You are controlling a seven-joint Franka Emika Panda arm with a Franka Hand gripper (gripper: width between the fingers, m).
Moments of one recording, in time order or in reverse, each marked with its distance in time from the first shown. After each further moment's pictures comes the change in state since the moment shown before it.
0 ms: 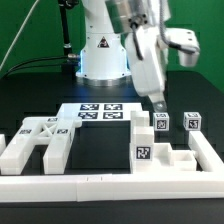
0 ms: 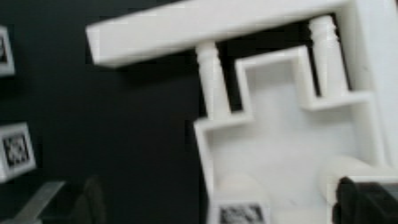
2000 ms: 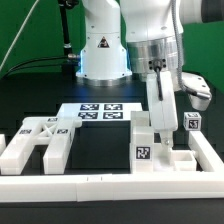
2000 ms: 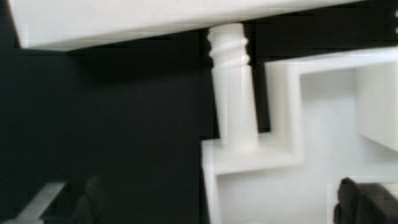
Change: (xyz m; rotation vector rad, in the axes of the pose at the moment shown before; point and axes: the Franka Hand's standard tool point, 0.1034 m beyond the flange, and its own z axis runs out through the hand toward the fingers) arm 0.014 0.001 0.054 0.104 0.100 -0.111
